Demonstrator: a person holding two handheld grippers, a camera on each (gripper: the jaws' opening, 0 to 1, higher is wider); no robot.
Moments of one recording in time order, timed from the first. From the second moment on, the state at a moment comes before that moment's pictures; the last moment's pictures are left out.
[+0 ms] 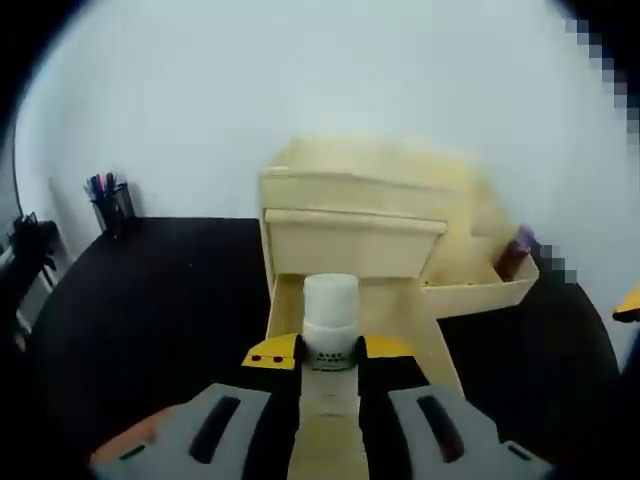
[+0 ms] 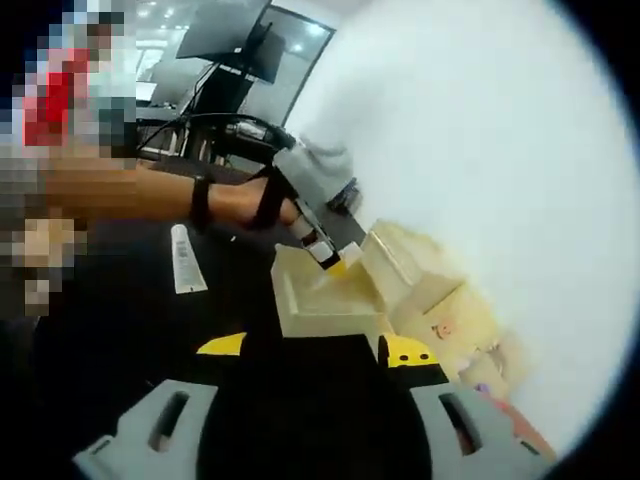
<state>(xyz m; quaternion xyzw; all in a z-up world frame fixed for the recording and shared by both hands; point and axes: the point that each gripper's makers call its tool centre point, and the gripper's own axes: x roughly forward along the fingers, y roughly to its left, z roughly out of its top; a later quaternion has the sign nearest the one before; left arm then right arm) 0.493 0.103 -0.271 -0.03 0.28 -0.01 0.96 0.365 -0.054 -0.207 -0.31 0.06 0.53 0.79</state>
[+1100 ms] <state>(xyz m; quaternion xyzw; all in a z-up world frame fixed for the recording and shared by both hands) 0.513 0.101 -0.307 0.00 0.31 0.03 0.95 0.382 -0.057 -0.208 -0.32 0.07 0.53 0.79</state>
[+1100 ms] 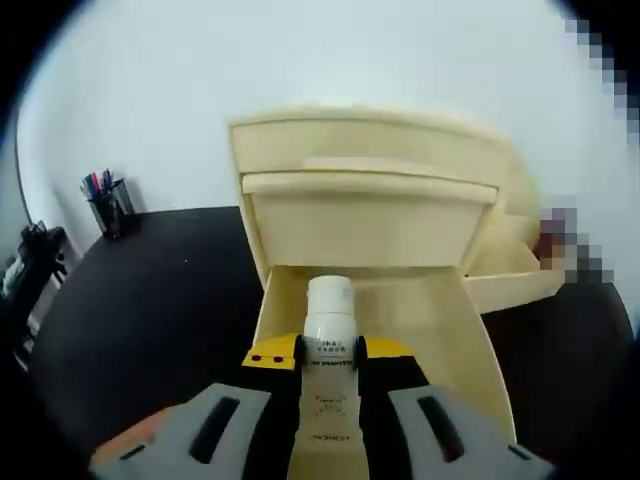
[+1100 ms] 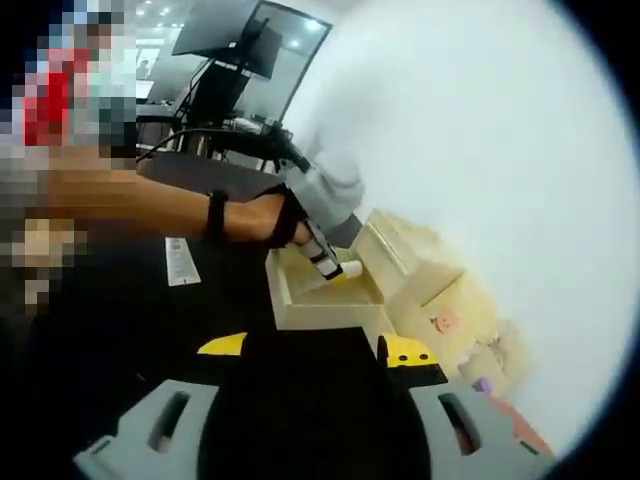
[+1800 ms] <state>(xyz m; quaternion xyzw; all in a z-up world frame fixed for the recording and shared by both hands) 0.515 0.101 -0.312 0.03 0.30 0.04 0.95 0.386 -0.057 -0.210 -0.32 0.07 0.52 0.79</state>
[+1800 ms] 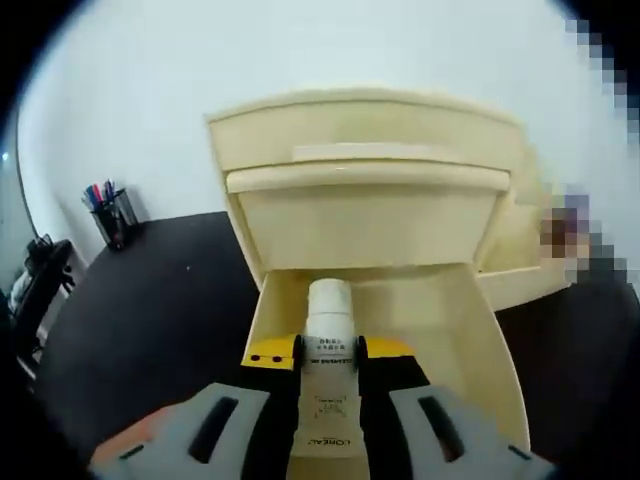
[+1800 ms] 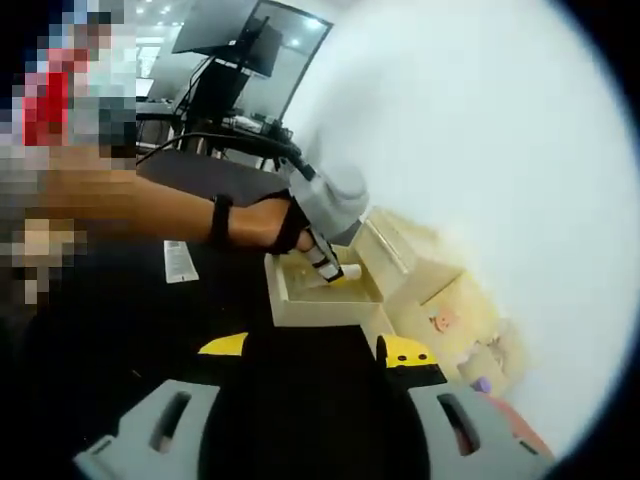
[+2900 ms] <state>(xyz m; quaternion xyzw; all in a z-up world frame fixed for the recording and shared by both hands) 0.425 0.106 -0.195 0.04 0.17 0.00 0.98 0.356 -0.036 -0.193 -0.29 0.05 0.58 0.76</state>
